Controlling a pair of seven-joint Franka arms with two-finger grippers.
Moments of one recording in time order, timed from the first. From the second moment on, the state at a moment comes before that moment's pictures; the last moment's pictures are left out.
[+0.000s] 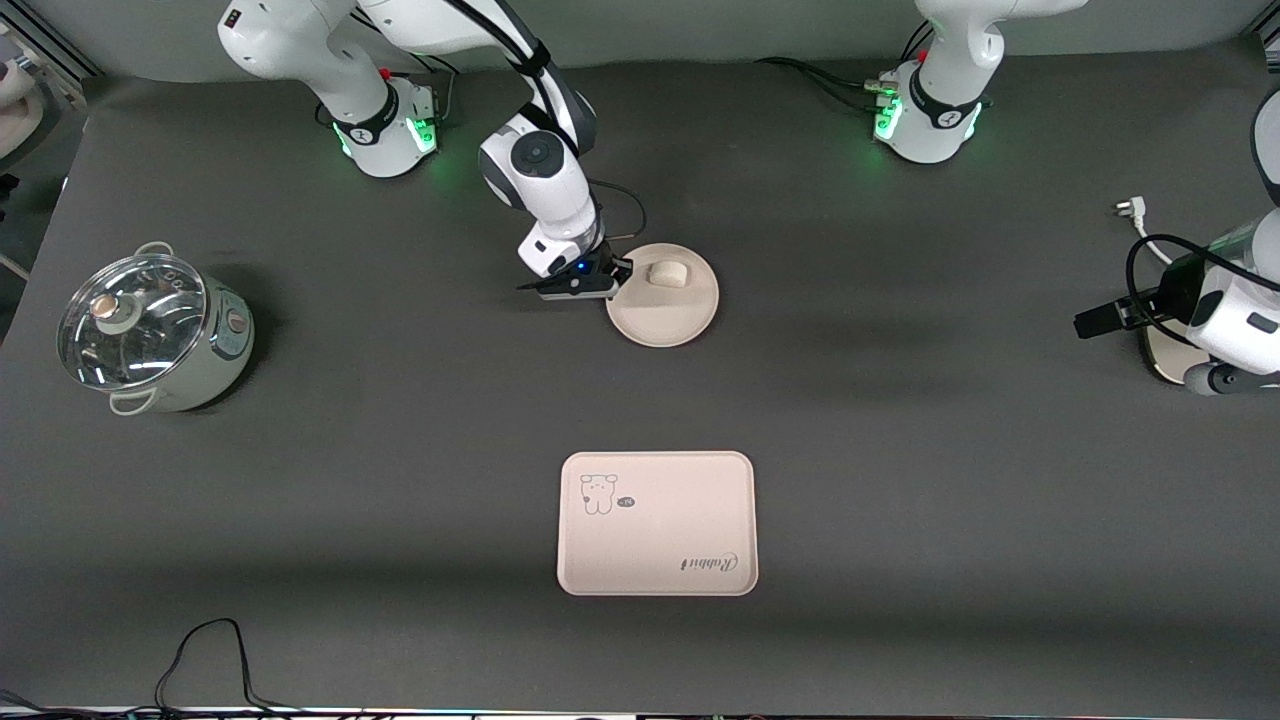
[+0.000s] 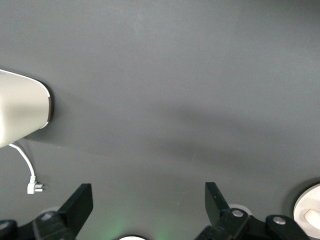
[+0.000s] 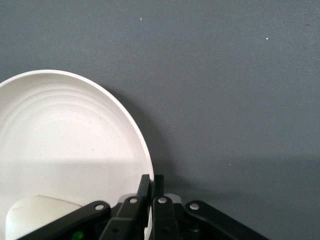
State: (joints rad) left arm 0.04 0.11 -0.03 -1.64 0.02 1.58 -0.23; right arm 1.01 0.39 -0.11 -2.32 0.20 2.86 0.80
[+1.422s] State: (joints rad) left arm 0.04 0.11 -0.03 -1.64 0.02 1.58 -0.23; right arm 0.79 0.27 -0.12 -2.04 0.42 2.57 0.52
